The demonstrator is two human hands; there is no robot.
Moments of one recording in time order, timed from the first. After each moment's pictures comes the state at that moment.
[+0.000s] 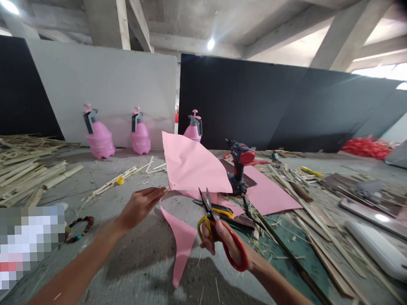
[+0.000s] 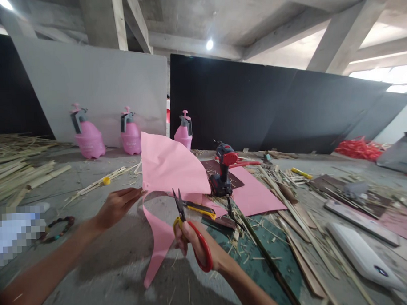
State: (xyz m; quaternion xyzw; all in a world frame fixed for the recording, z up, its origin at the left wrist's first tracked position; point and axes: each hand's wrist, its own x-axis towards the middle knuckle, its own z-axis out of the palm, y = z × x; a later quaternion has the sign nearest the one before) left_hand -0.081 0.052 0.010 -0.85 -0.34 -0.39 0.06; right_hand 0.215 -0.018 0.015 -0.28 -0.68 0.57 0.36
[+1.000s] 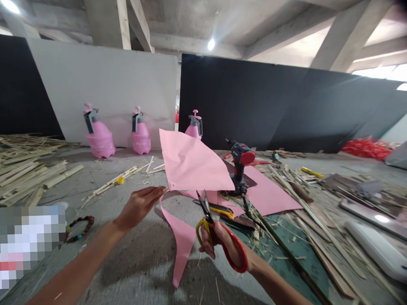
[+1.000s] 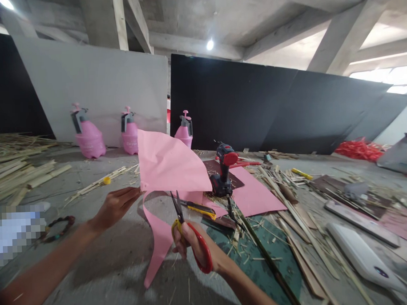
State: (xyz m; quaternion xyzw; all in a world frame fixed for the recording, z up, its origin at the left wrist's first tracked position) left_hand -0.080 0.047 0.013 -0.85 -0.35 -0.39 0.08; right_hand 0.216 -0.018 0.012 -0.24 -0.66 0.62 0.34
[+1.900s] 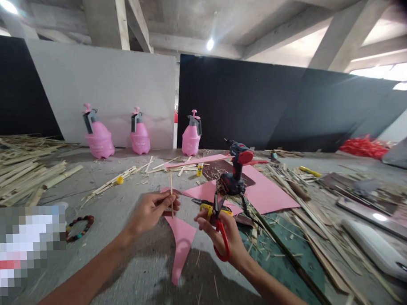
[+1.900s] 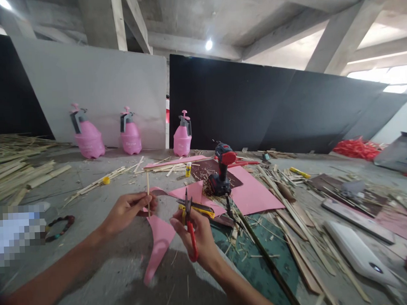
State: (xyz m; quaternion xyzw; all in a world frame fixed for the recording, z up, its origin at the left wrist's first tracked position) left_hand -0.029 0.021 0.029 -0.66 -0.40 -0.48 -0.43; right_hand 0.204 -0.016 0.014 -0.40 -0.68 0.38 0.49
